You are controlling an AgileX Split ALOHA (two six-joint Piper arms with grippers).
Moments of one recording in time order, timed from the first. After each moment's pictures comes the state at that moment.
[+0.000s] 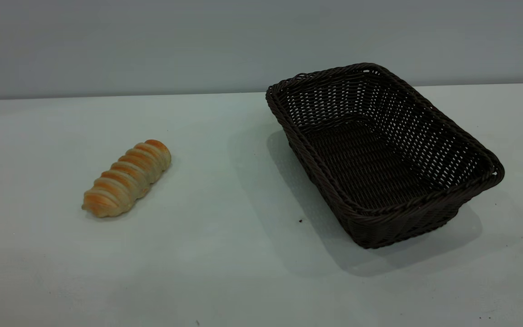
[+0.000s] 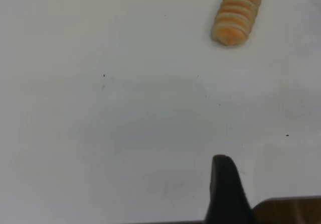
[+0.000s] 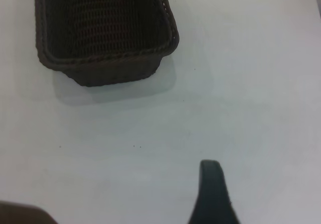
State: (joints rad) left arm -0.02 -0.02 -0.49 0.01 1.13 -0.02; right arm -0.02 -0.02 -0.48 0.10 1.14 -0.19
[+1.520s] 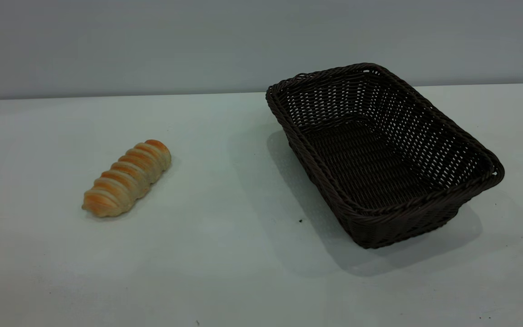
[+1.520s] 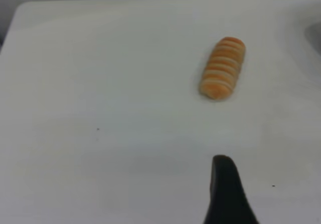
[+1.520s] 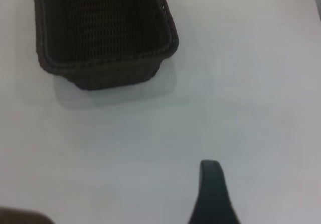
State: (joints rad) left arm -0.02 0.04 -0.53 -0.03 1.00 -0.01; right arm -0.02 -0.02 -0.48 0.10 1.13 -0.17
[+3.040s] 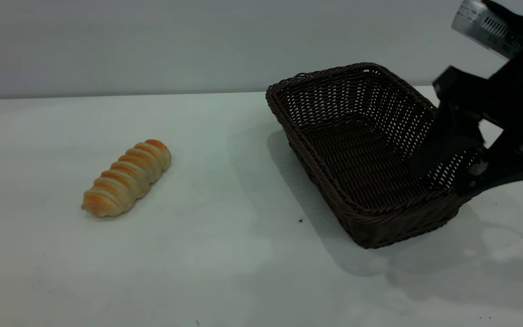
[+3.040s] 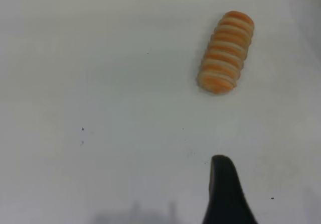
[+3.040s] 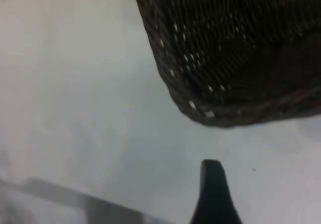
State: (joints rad) left arm -0.02 0.72 -0.70 -0.04 0.73 -0.01; right arm 0.16 1.71 -0.80 0.91 0.59 -0.49
